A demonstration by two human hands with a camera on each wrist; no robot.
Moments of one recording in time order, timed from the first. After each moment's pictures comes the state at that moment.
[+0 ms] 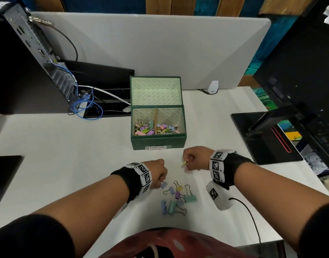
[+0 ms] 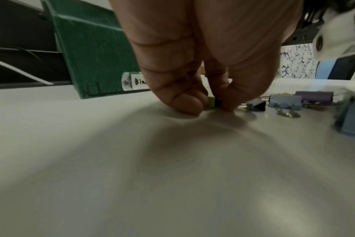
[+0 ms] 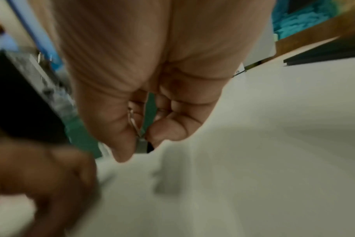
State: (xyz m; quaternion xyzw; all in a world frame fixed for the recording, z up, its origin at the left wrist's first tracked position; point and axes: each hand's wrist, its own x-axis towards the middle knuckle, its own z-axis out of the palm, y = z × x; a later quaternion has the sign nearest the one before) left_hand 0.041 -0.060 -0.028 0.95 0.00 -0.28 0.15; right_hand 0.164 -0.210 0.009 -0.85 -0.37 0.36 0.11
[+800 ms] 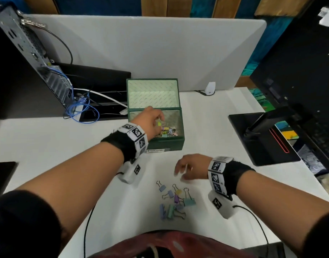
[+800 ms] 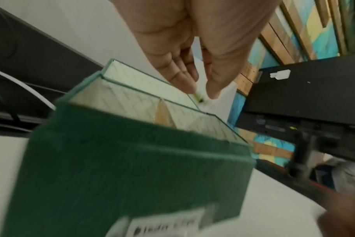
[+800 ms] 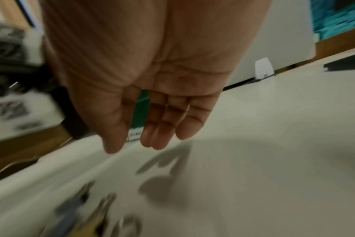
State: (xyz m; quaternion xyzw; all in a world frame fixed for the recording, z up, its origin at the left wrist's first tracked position) left_hand 0.098 -0.019 0.060 0.93 0.15 0.04 0.32; right_hand 0.152 -0.215 0.017 -0.81 -0.45 0.37 0.07
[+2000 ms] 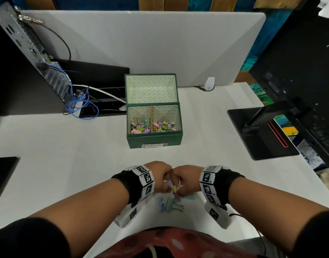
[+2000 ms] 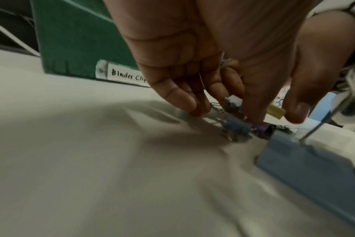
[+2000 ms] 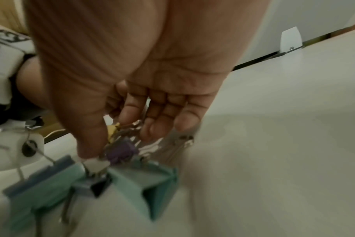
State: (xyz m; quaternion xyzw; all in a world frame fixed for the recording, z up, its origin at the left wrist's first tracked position) left_hand 0.040 -0.087 -0.022 0.94 0.03 -0.25 0.22; right_hand 0.113 -0.220 -0.009 -0.80 -0.46 0.39 0.03
